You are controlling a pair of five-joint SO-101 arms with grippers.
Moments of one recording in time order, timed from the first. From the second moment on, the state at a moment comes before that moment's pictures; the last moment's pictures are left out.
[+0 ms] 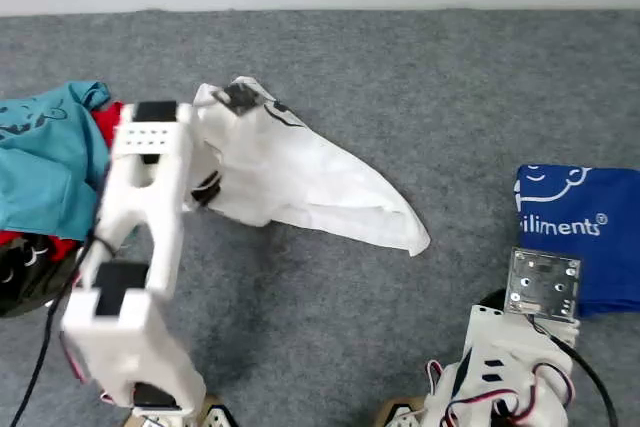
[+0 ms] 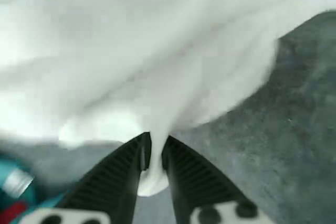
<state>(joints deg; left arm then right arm) -3.8 13.2 -0.2 86.6 -31.0 23.4 -103.8 54.9 94.7 15.9</state>
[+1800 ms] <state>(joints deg) -12.0 -26.8 11.0 94.5 -13.5 -39.8 -8.8 38.8 69.2 16.0</state>
